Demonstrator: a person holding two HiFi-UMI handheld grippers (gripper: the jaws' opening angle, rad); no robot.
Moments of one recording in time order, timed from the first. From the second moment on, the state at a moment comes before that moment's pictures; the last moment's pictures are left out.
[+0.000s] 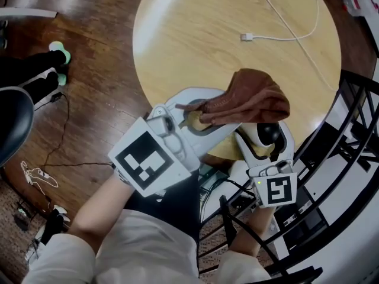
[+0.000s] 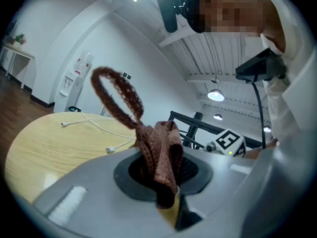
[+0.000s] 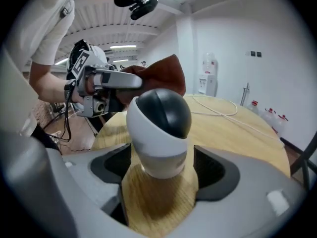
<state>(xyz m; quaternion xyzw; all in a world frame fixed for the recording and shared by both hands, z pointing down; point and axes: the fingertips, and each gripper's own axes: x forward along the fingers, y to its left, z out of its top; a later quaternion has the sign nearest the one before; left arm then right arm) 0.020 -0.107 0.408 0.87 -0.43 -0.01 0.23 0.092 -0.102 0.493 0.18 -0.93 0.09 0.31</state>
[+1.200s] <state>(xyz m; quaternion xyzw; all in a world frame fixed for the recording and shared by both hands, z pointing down) 0.031 -0.111 0.394 0.90 -0.37 -0.02 0.21 0.079 -0.106 0.485 0.17 -0.94 0.08 0.28</state>
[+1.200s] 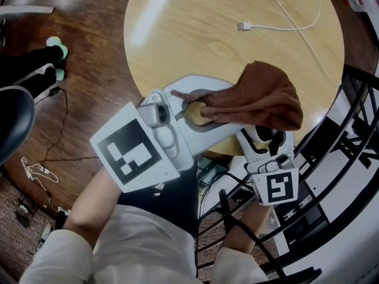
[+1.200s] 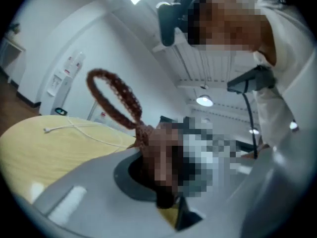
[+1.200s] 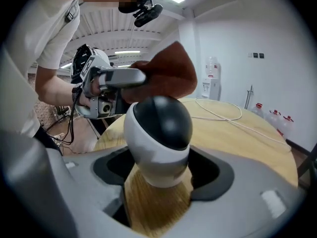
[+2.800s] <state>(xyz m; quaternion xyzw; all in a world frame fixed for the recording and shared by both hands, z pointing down) 0.059 -0.082 0.465 0.92 -0.30 0.20 0.14 0.081 -0.102 0.487 0.19 -0.94 0.10 0.27</state>
